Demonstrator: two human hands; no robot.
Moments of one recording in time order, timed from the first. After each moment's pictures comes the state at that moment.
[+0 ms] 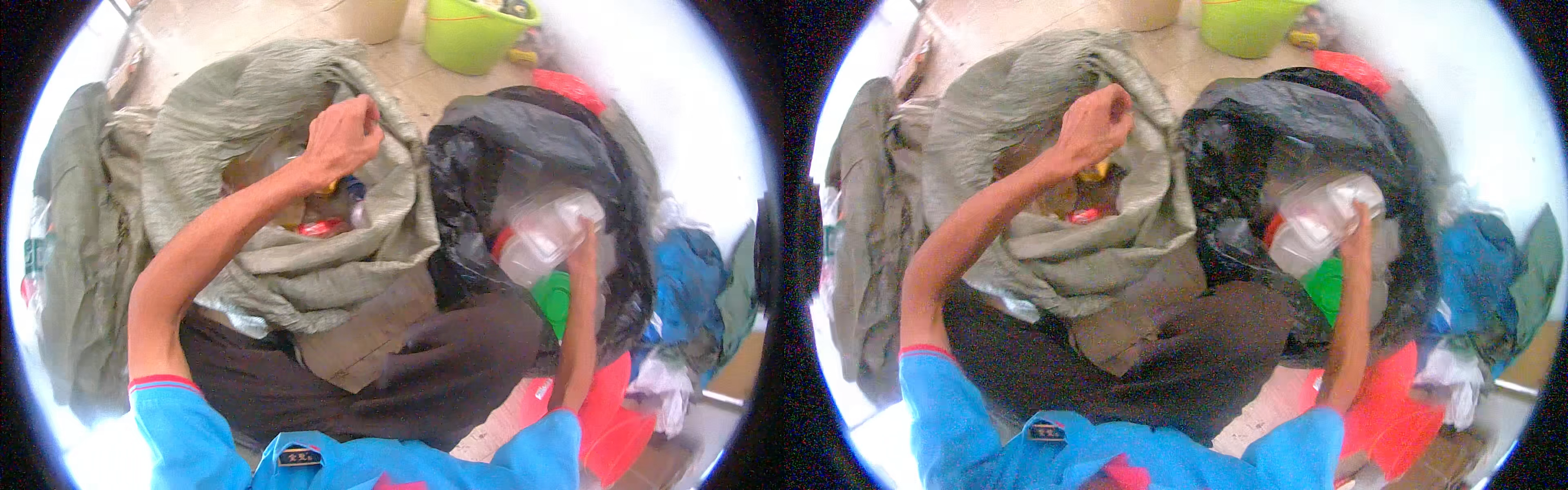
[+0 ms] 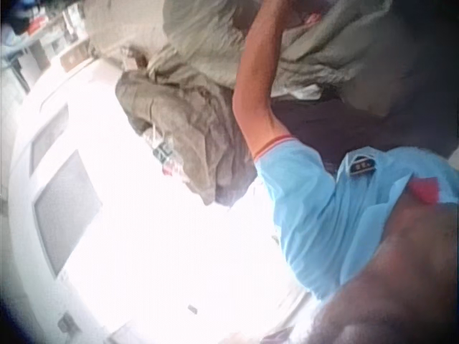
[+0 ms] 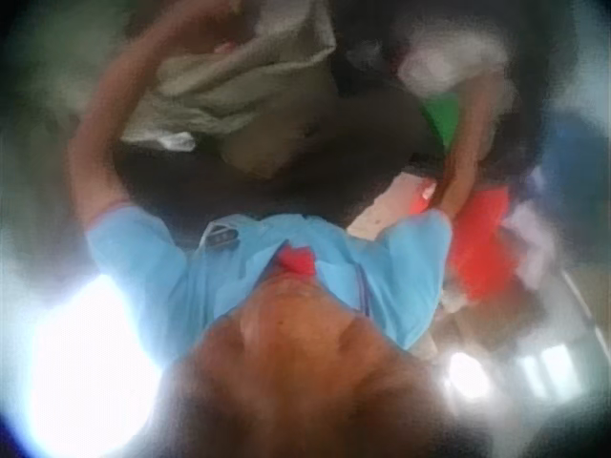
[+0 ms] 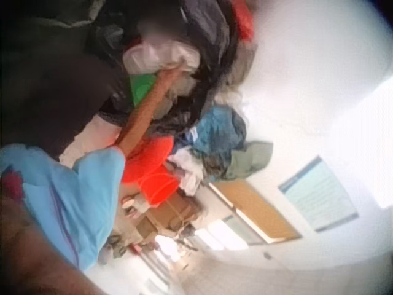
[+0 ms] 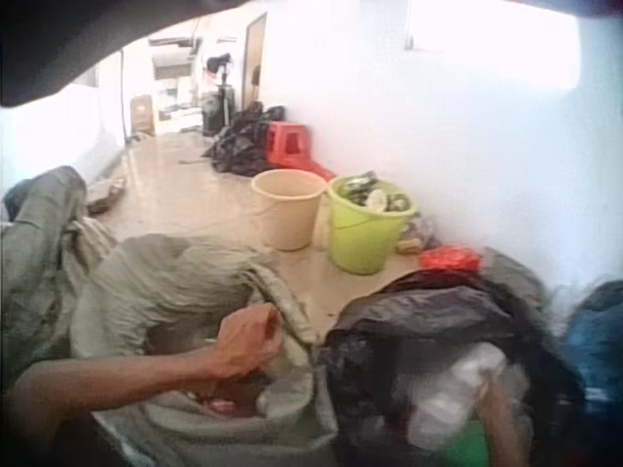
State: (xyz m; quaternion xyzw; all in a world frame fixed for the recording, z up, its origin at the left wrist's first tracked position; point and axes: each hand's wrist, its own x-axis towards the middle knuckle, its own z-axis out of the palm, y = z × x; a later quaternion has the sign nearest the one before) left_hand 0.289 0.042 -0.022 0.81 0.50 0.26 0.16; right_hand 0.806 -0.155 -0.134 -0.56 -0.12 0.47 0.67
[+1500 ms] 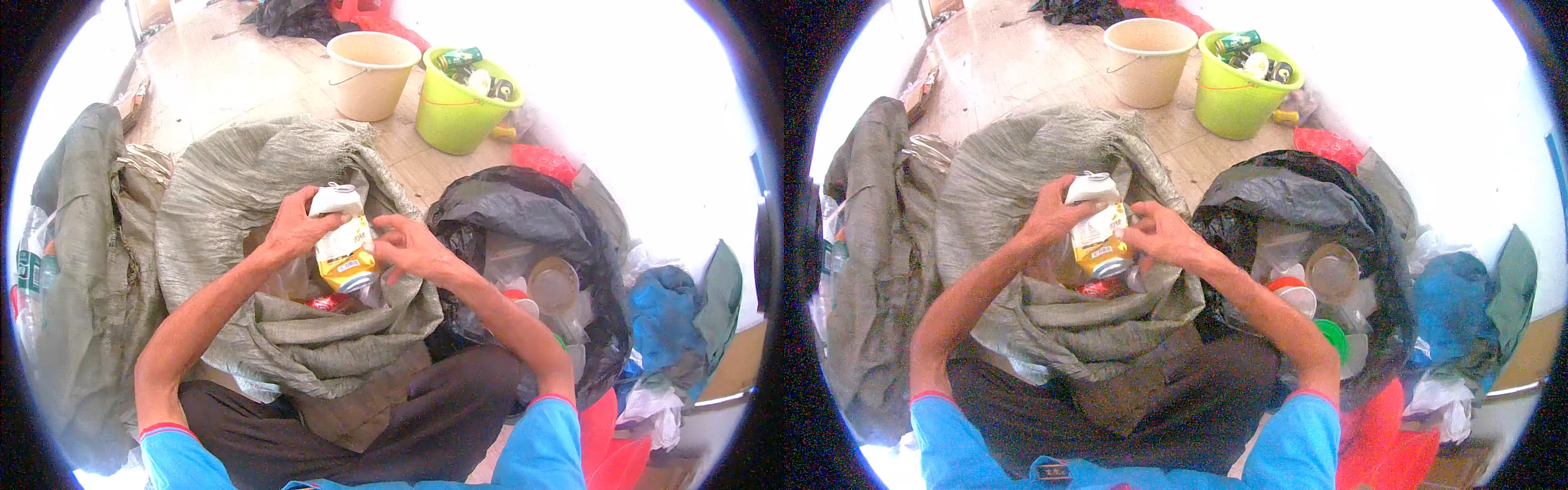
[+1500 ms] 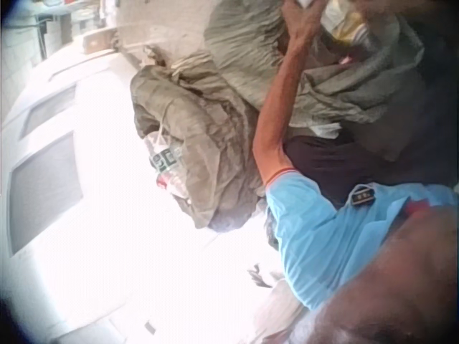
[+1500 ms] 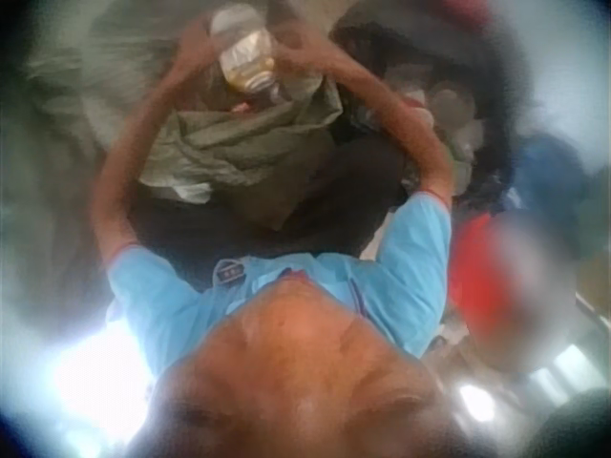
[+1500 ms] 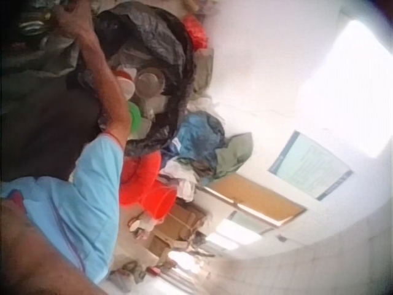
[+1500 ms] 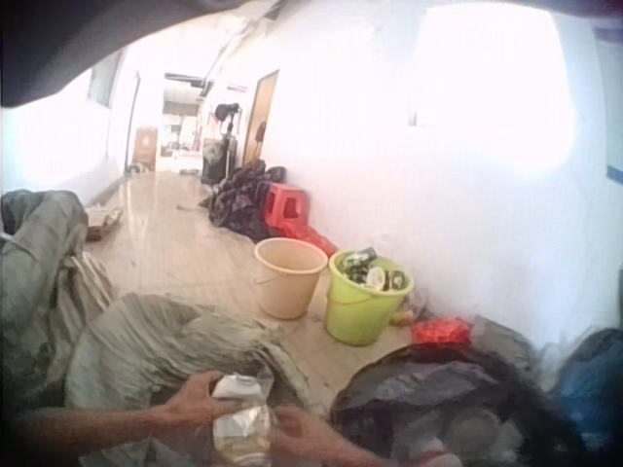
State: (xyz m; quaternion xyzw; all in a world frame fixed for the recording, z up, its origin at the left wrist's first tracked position) left_hand 0.196 0.034 0.014 0.62 0.49 0.35 0.50; right_hand 0.427 -0.017 0.030 -0.48 -0.56 0.62 0.25
